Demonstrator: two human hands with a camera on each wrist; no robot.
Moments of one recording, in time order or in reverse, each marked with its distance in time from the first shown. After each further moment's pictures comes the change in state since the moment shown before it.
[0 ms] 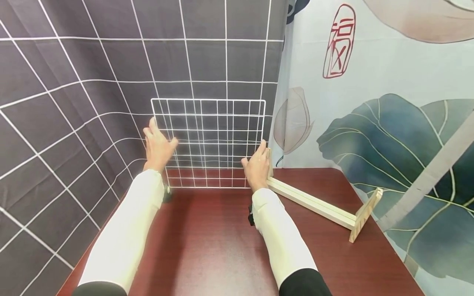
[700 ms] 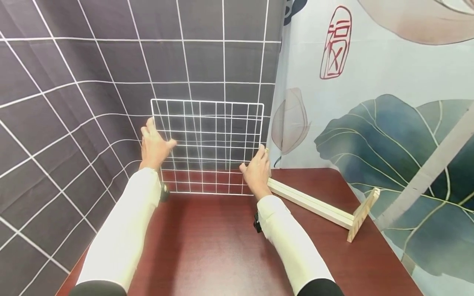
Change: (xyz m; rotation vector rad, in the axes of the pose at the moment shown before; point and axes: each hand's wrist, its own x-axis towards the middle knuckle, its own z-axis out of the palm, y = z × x) left_hand 0.007 -0.003 -0.007 0.009 -0.024 0.044; right_hand -0.010 0.002 -0.009 -0.030 -0.091 0.049
